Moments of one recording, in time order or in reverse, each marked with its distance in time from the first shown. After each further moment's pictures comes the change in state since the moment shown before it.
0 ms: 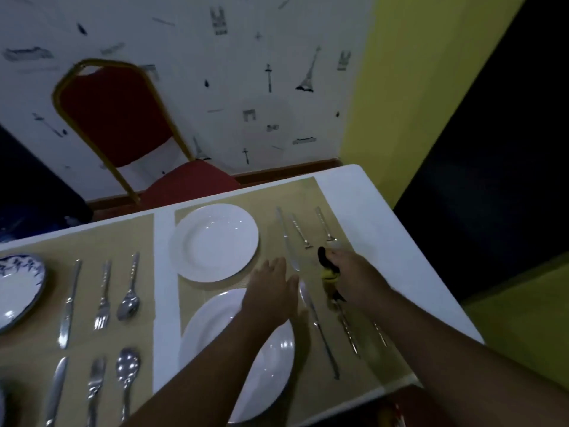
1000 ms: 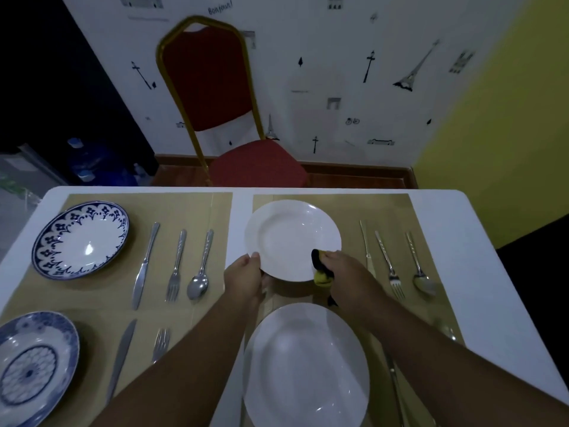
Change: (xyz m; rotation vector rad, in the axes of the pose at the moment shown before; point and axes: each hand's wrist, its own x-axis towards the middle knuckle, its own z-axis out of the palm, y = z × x) left_hand 0.030 -0.181 -0.049 -1.478 0.411 -0.867; right_hand 0.101 -0.124 0.091 -0.127 -0.157 -0.261
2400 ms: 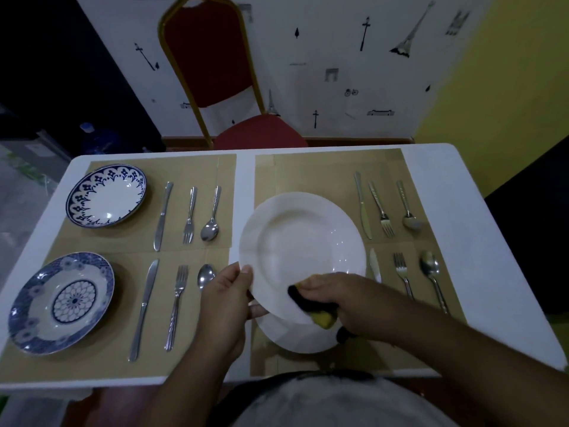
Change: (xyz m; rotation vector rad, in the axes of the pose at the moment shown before) left_hand -0.179 -0.058 -0.089 0.071 -0.118 0.227; right_hand -0.159 -0.040 0.002 -0.020 -0.405 -0.328
